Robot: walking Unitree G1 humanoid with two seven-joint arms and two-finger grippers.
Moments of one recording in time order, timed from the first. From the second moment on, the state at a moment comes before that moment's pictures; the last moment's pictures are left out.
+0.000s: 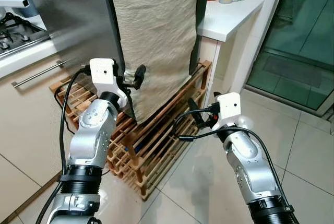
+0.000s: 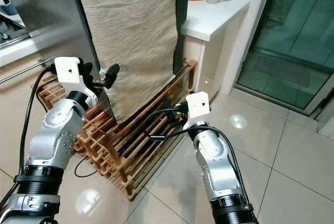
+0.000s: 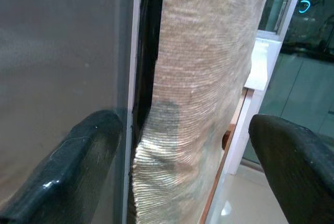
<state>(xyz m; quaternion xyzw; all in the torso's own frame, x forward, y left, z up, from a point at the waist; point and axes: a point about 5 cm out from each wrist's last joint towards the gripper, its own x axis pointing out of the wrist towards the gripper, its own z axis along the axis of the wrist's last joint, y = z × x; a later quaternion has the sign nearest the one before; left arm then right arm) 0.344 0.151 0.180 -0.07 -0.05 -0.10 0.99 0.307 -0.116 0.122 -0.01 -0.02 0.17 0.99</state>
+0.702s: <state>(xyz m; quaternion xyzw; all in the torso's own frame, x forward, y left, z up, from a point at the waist) 0.366 0.138 0.169 -0.09 -0.04 -0.10 0.99 0.305 -0.116 0.119 -0.01 0.00 0.18 0.98</state>
